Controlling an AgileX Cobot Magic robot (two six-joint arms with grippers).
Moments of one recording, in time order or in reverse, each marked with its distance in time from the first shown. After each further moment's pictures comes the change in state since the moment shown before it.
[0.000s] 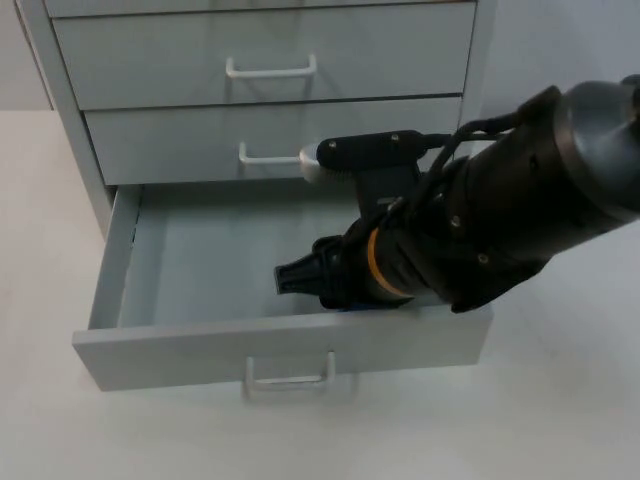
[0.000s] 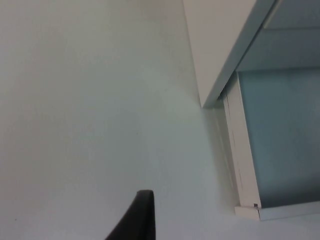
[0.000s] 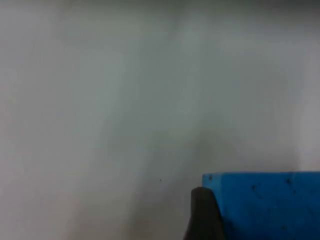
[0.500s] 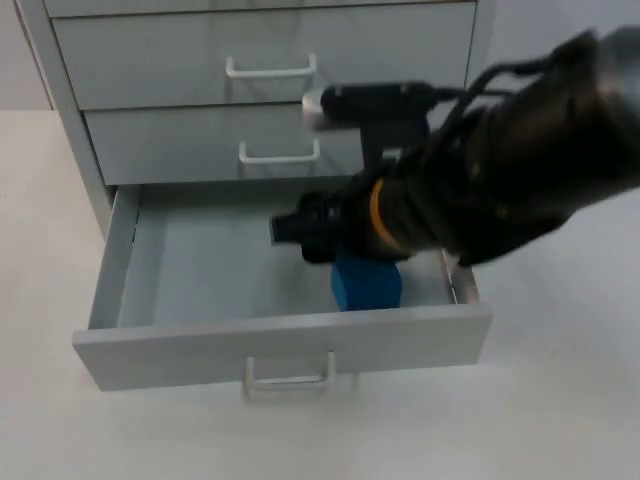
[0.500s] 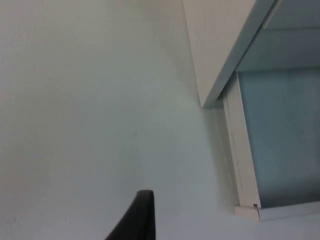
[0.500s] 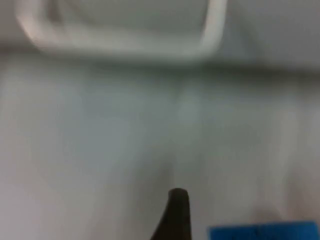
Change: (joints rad) right arm 0.000 -0.110 -0.007 0.044 0.018 -0.043; left arm 0.000 0.000 0.000 -0.002 0.000 0.000
